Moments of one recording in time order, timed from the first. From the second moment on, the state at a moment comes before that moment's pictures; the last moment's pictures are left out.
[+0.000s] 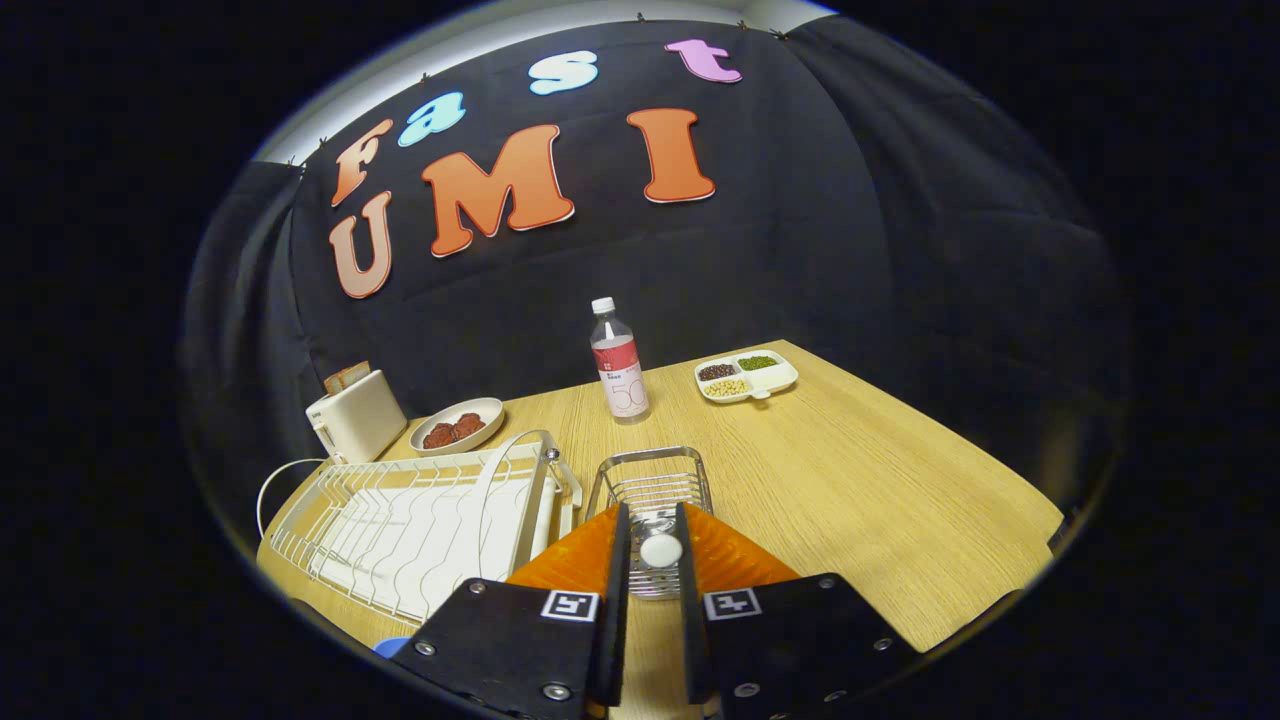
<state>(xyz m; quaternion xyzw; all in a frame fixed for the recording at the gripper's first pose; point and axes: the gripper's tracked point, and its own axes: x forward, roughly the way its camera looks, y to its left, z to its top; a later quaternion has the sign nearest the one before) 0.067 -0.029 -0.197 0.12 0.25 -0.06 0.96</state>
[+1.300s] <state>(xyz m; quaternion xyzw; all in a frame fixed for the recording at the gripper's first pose) -0.032 0.036 -0.054 0.12 0.17 0.09 0.97</state>
